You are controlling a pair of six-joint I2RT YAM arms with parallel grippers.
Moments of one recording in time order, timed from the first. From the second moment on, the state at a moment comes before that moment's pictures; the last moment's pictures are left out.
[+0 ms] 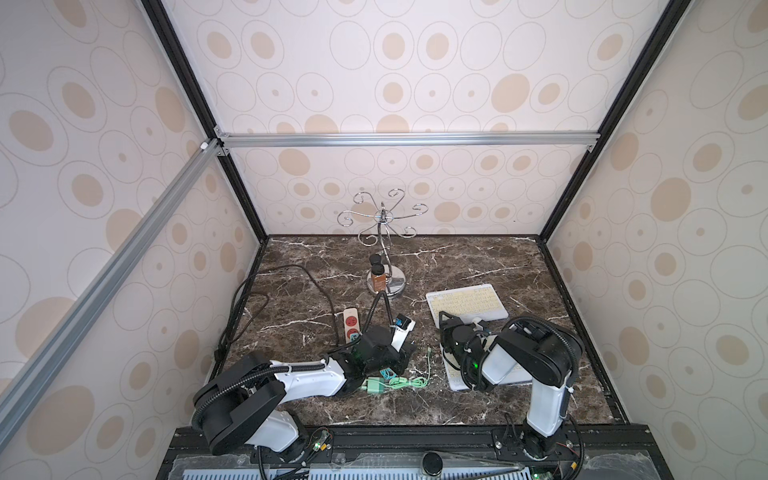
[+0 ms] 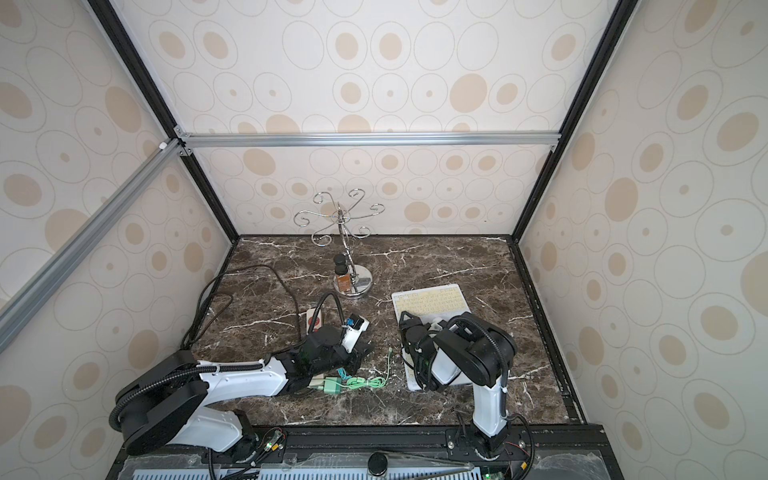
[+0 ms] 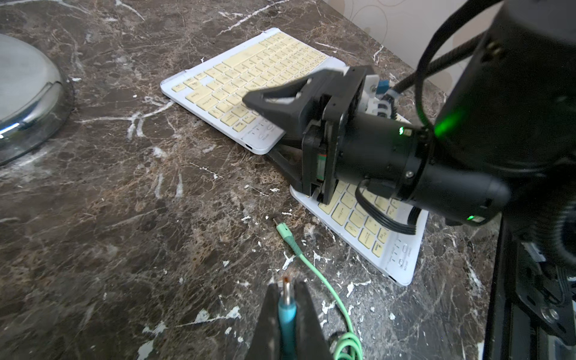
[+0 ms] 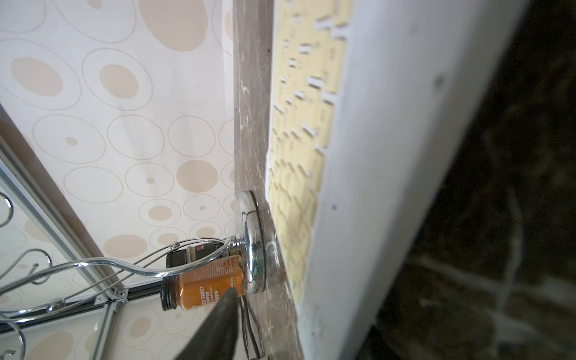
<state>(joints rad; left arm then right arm) -0.90 1.42 0.49 0.40 0.09 -0.27 0.68 1.87 0.37 1.14 0.38 1.65</state>
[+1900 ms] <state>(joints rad) -0.52 0.75 0.24 0.29 -0.45 -0.43 0.58 1.48 0.57 0.12 0.23 1.19</state>
